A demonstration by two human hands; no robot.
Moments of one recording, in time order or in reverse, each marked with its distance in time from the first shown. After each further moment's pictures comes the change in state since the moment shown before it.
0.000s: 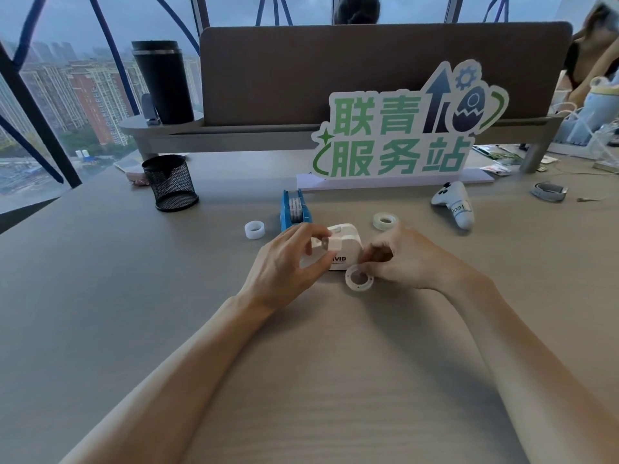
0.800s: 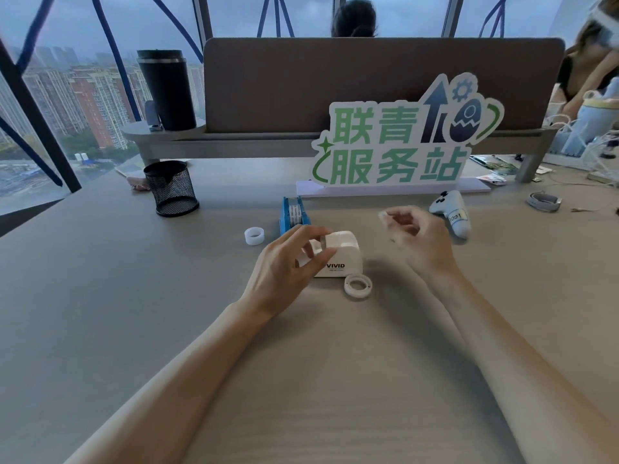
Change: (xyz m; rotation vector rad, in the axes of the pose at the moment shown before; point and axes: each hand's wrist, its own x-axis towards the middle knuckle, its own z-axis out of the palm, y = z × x) left_hand 0.002 0.000 0.001 -0.182 0.047 -0.055; right_hand 0.016 0.021 0.003 0.481 0.663 0.078
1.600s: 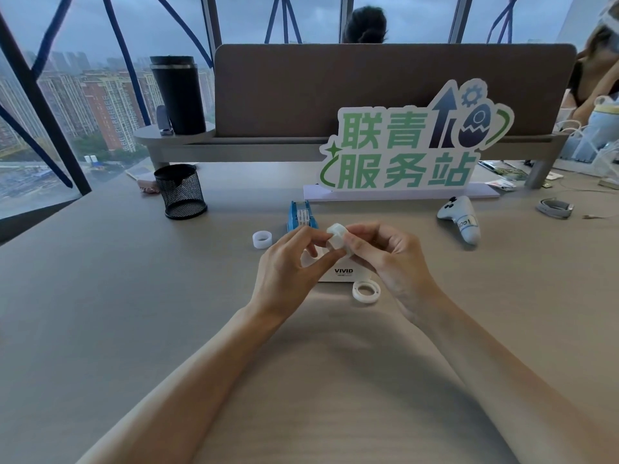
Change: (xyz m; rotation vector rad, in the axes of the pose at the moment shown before) left_hand 0.002 0.005 -0.002 0.013 0.108 -0.033; right_hand -0.046 -0.045 0.027 0.492 -0.292 0.095
